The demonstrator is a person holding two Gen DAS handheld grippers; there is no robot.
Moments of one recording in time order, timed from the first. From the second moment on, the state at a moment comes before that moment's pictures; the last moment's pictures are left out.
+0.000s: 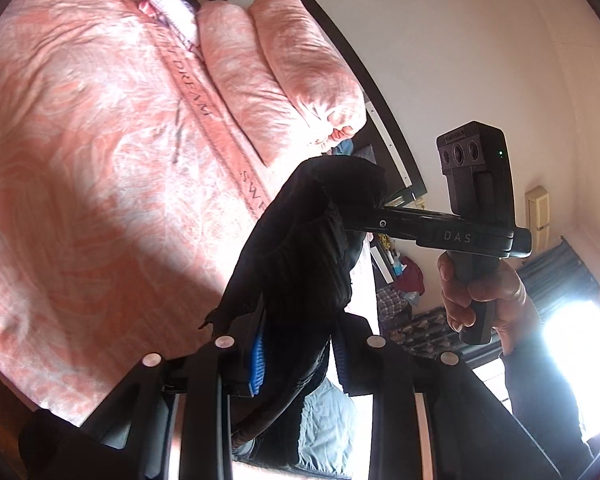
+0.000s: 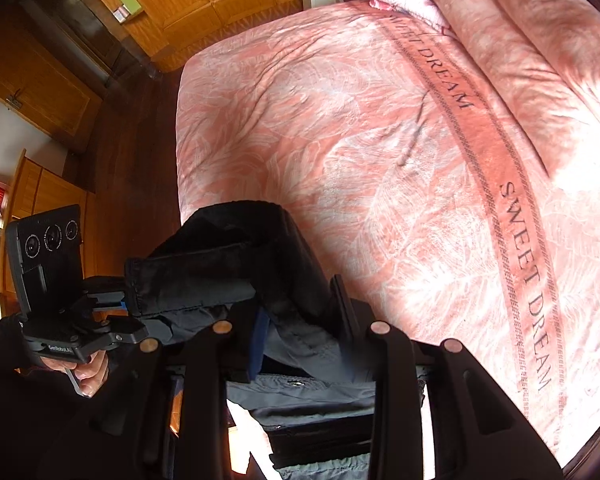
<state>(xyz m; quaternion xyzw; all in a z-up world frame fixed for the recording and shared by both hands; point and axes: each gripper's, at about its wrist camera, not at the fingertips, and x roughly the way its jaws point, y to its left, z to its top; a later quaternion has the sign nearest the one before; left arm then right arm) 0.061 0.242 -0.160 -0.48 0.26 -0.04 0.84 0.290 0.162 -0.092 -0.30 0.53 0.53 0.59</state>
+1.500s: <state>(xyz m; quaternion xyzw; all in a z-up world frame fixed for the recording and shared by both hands) 0.116 -0.161 -0.154 -0.15 0.43 -0.27 0.85 0.272 -0.289 -0.126 -0.12 0.55 0.38 0.74</state>
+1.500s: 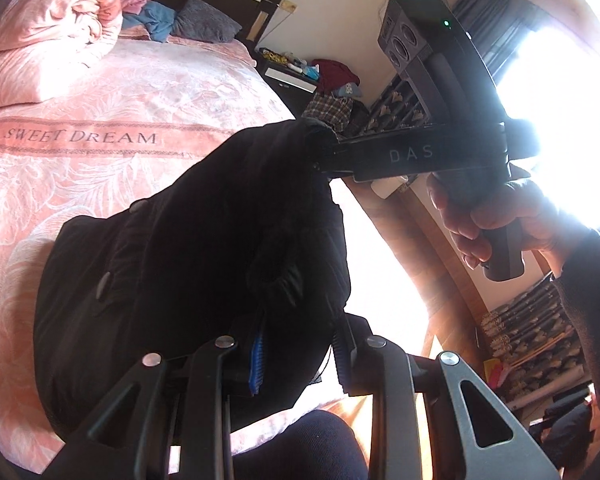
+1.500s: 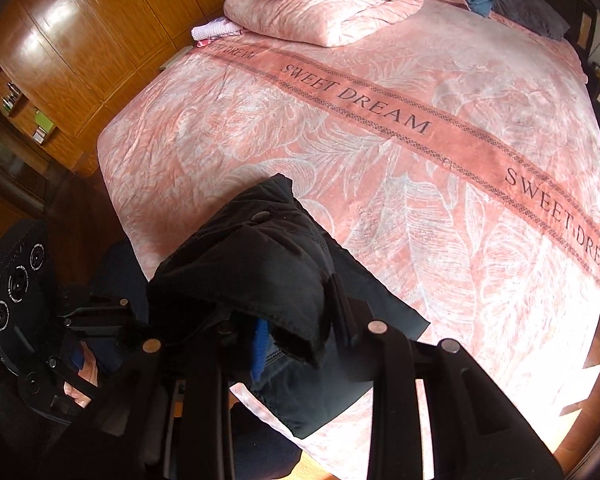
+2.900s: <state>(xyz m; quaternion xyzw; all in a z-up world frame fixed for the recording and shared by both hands) 0.127 -0.233 -0.210 -0.05 0.52 -0.26 0.81 0.268 -0.334 -0.205 -0.21 0.51 0.41 0.72</state>
